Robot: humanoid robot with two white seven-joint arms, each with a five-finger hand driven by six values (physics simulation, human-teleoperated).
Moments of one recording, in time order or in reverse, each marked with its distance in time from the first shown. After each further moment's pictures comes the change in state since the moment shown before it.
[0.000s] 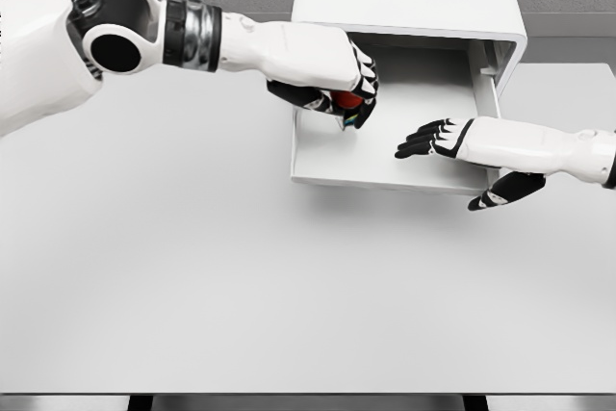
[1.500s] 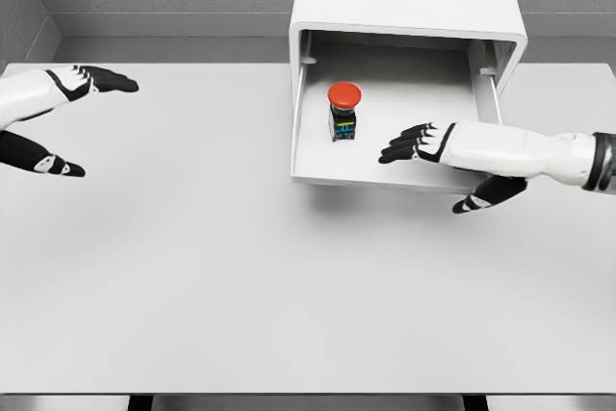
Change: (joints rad) left arm 0.885 0.673 0.791 -0.270 0.259 0.001 -0.002; right arm -0.003 0.054 0.005 0.012 0.023 -0.010 -0.003
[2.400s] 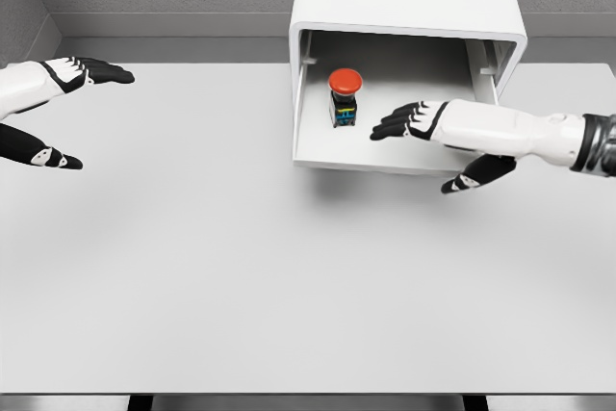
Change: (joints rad) left arm -0.005 -0.005 0.013 0.013 -0.003 0.000 -0.001; right arm -0.026 0.069 -0.030 0.054 0.005 0.000 0.014
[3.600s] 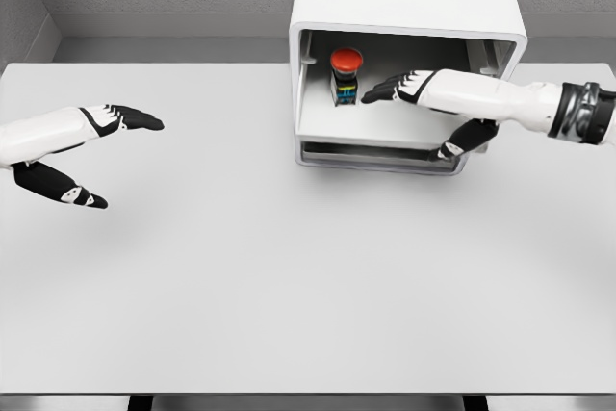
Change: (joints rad) left arm 0.069 -0.073 0.002 0.008 0.000 0.000 -0.091; right arm -0.072 0.157 -0.033 0.200 0.014 0.000 0.073
